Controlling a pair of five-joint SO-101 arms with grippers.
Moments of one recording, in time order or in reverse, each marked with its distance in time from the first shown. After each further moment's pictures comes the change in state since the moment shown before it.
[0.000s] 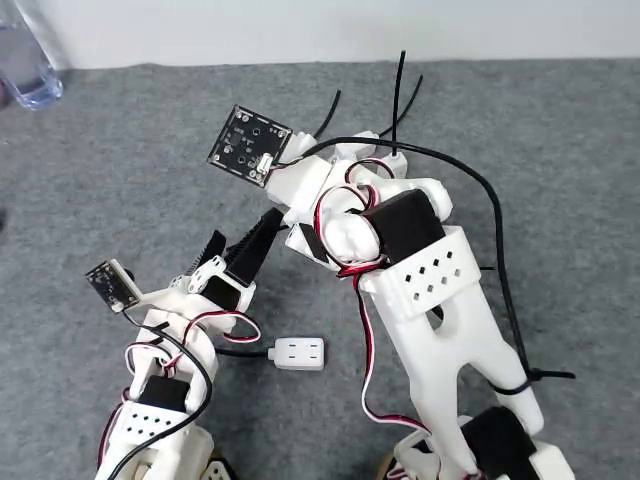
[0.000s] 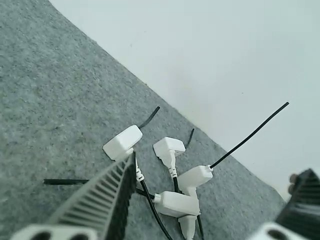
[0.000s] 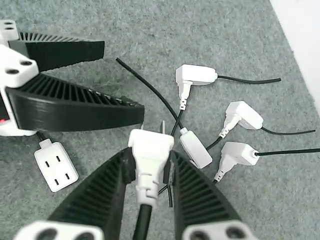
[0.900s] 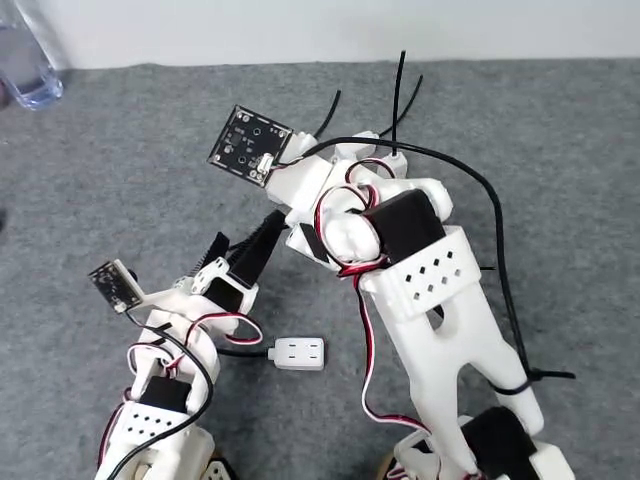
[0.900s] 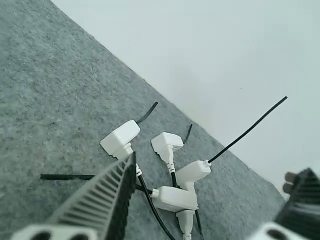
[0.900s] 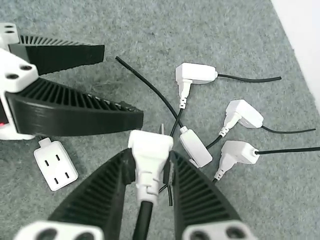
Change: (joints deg) left arm 1.6 0.0 0.4 0.0 0.0; right arm 0.0 0.0 0.0 -0.1 0.0
